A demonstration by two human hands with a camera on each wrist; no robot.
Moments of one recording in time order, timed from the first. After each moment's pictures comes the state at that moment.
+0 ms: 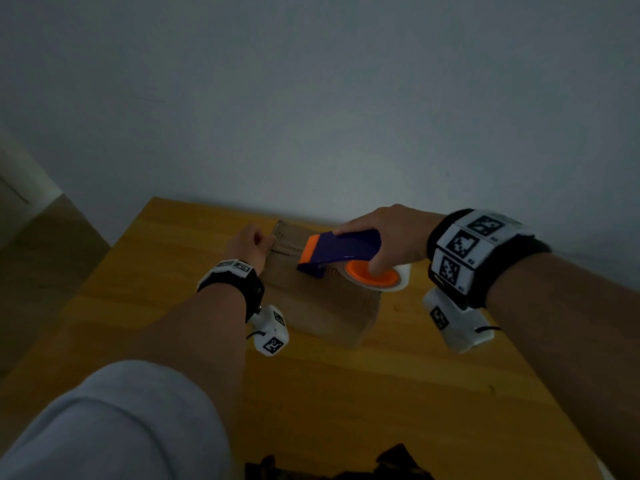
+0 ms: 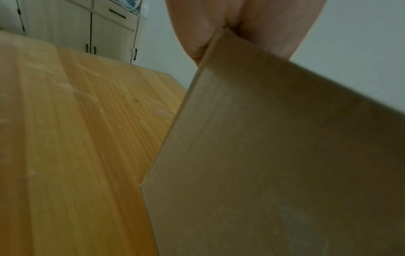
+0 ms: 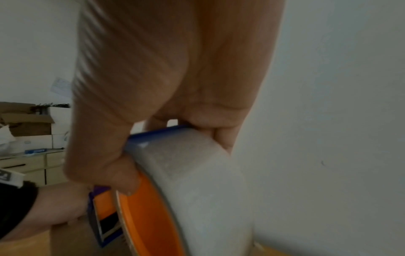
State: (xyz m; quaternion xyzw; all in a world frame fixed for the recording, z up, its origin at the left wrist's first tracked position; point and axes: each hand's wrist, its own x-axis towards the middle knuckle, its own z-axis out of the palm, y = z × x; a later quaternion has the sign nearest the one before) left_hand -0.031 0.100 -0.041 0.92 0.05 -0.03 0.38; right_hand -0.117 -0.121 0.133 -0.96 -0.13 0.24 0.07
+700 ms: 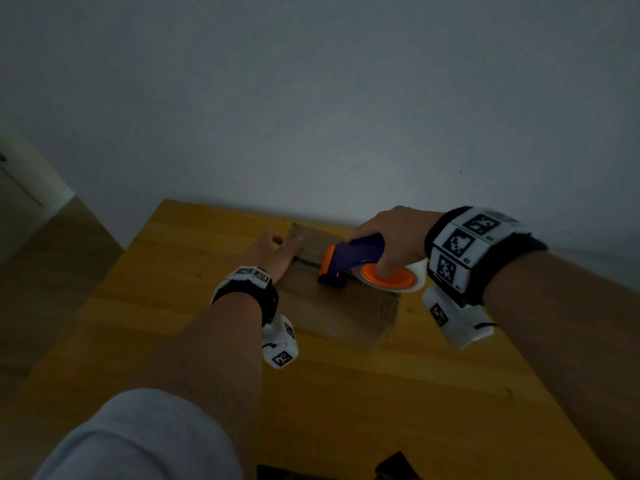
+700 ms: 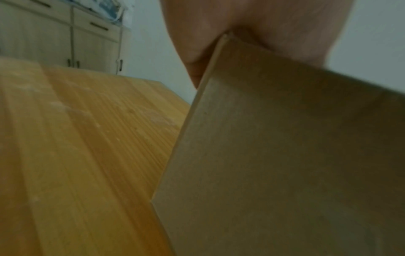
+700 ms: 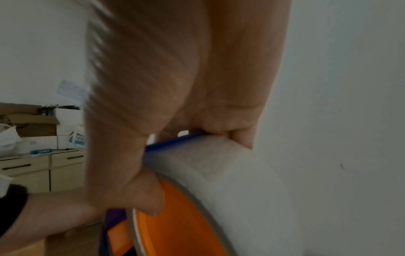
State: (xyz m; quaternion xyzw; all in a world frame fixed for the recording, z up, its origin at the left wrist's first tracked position) left_hand -0.045 0.092 -0.030 0.92 0.06 -0.11 0.37; right_hand -0.107 -0.106 0.130 -0.95 -0.15 0.27 0.00
